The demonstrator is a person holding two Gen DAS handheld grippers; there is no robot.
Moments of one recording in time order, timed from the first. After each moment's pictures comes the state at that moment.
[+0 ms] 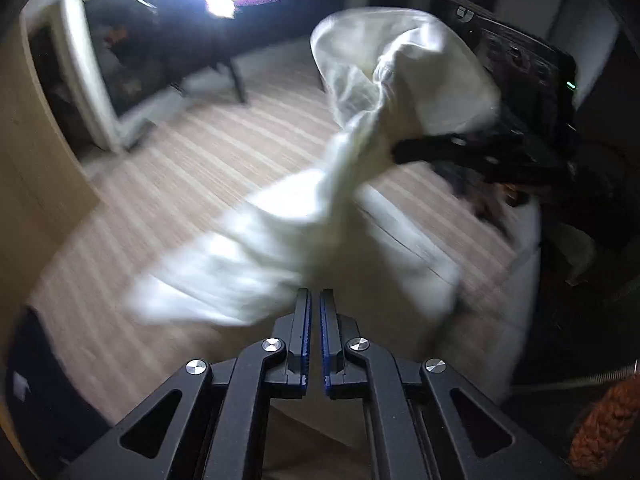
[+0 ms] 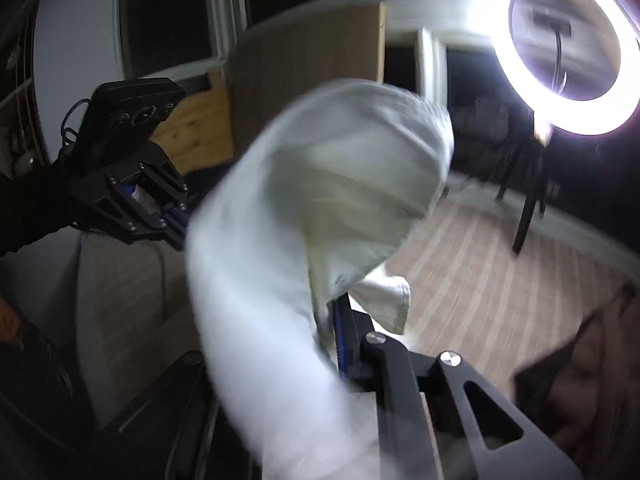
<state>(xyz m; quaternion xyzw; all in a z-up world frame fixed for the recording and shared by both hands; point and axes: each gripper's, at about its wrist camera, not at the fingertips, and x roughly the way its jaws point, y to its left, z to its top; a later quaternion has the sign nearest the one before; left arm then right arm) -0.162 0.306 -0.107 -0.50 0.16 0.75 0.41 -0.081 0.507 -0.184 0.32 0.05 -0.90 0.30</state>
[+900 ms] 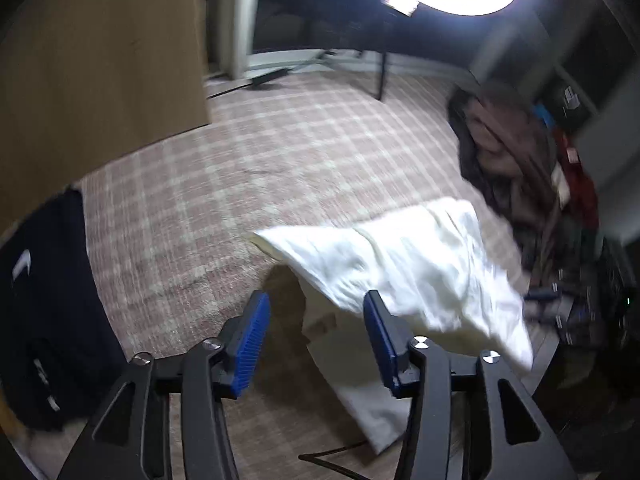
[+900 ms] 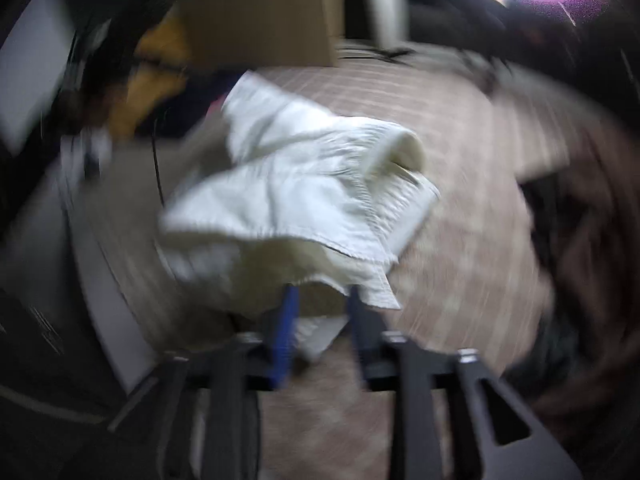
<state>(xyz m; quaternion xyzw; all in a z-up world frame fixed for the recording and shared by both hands) -0.256 0.217 -0.111 -0.55 -0.01 0.80 0.22 -0.021 0.541 -0.222 0.48 -0.07 -0.85 0.21</state>
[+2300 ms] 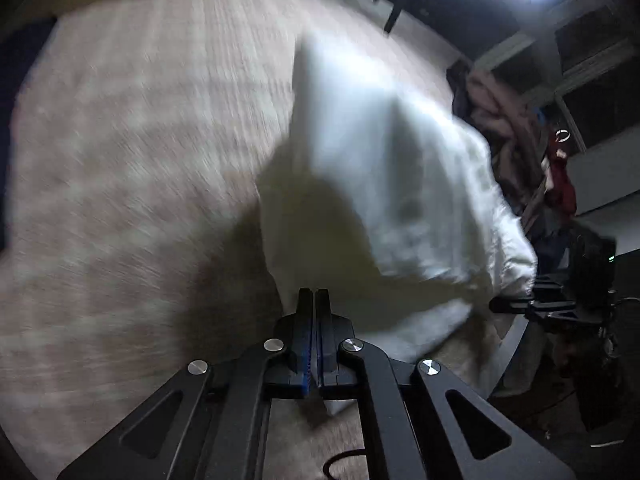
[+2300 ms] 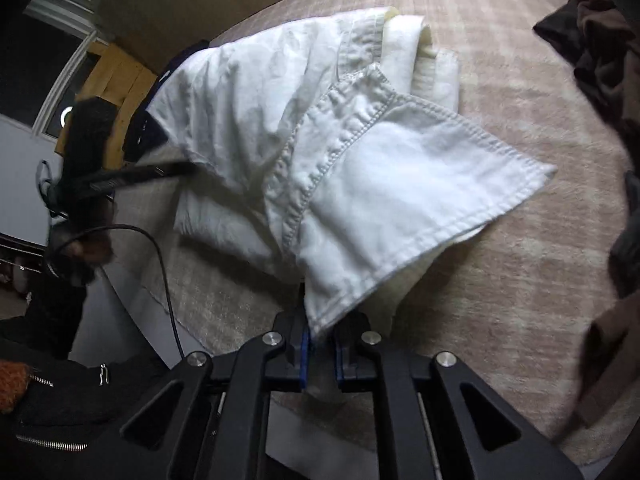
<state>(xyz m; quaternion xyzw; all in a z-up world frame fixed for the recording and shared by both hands) -0.158 0.214 -0.205 -0.59 -0.10 0.76 0.25 -0.029 0.511 -0.259 0.60 -0.14 -0.76 0.20</state>
